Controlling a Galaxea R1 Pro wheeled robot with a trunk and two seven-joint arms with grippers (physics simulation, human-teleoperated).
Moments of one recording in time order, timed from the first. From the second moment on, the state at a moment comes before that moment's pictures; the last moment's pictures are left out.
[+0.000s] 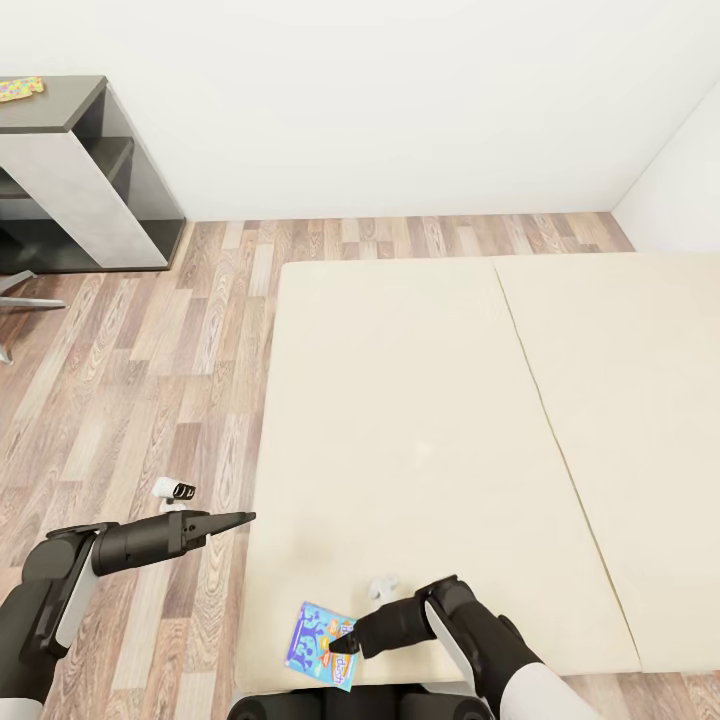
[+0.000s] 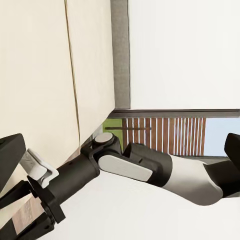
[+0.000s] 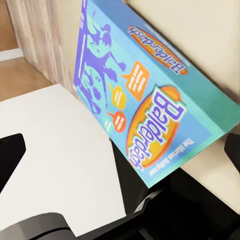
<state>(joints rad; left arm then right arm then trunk) -0.43 0.24 0.22 -1.30 0.17 1.00 -1.57 -0.56 0.10 0.37 -0.63 -0.09 0.63 0.68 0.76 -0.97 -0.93</state>
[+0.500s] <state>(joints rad) -0.43 0.24 0.22 -1.30 0.17 1.00 -1.57 -0.56 0.12 0.37 -0.63 -0.09 0.62 0.68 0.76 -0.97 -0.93</state>
